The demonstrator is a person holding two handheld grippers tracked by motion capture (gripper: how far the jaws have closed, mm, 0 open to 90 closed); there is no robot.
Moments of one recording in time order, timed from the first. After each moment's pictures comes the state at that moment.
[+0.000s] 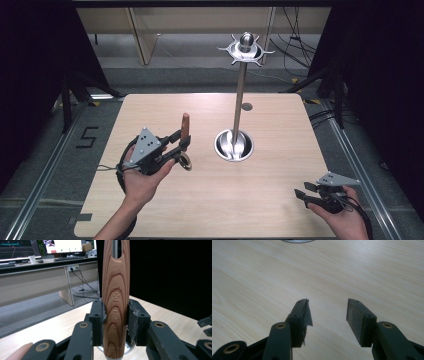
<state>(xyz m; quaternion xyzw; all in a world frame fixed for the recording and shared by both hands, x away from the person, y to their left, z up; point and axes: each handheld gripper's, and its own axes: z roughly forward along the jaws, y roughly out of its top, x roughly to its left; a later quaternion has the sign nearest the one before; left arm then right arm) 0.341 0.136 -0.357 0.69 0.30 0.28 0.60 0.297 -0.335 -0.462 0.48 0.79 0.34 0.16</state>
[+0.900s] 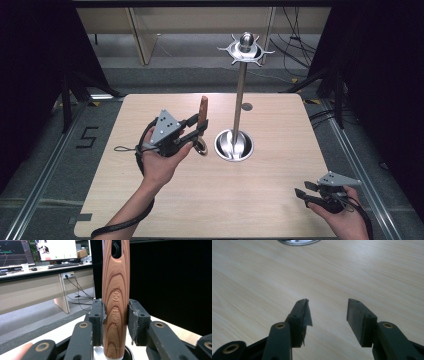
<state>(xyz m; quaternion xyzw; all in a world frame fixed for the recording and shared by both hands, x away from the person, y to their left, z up) 0.373 0.096 -0.333 0.68 0.28 0.28 0.61 0.299 -0.338 -0.462 0.46 0.79 0.35 0.18</state>
